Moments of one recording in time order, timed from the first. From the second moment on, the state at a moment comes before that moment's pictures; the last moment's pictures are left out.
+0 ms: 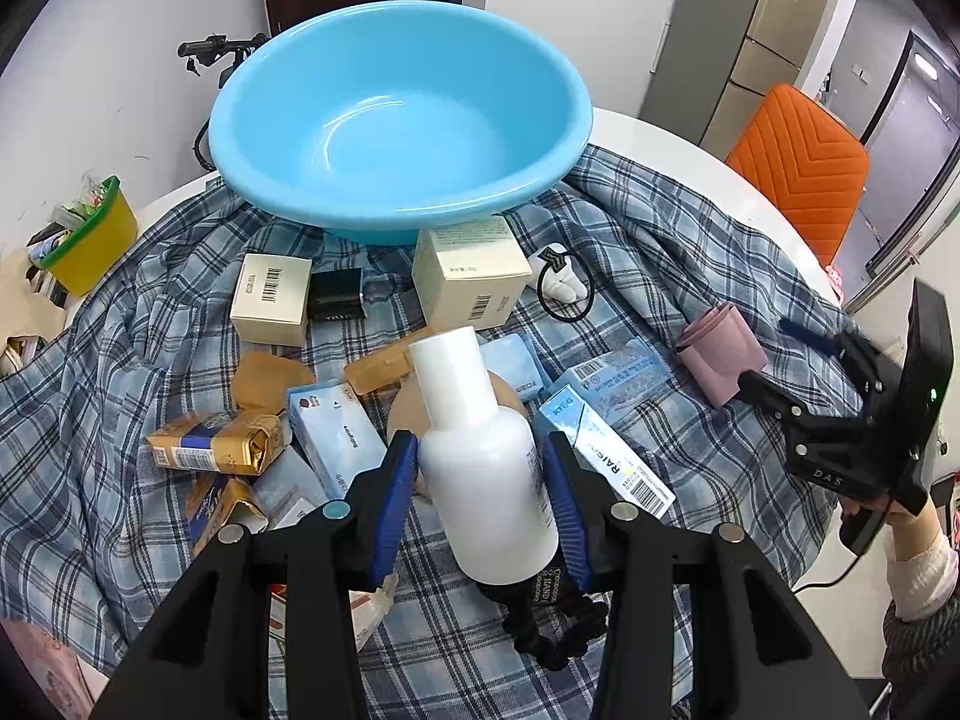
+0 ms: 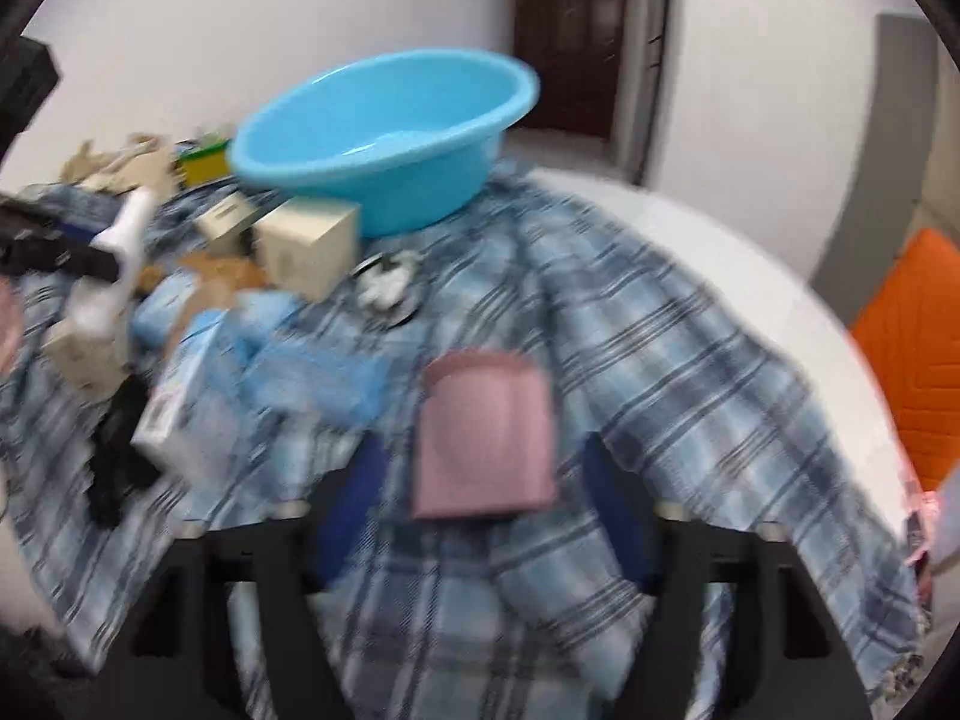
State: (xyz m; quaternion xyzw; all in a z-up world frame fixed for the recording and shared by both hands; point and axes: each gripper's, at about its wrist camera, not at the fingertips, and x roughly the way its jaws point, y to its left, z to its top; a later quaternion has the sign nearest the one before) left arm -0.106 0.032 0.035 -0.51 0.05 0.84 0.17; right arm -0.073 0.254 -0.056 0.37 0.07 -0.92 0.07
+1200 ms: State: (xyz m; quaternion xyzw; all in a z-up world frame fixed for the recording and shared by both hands) left arm -0.098 0.020 0.032 -0.49 0.02 0.86 0.16; right arm -0.072 0.197 -0.014 0.35 0.02 -0.93 0.10
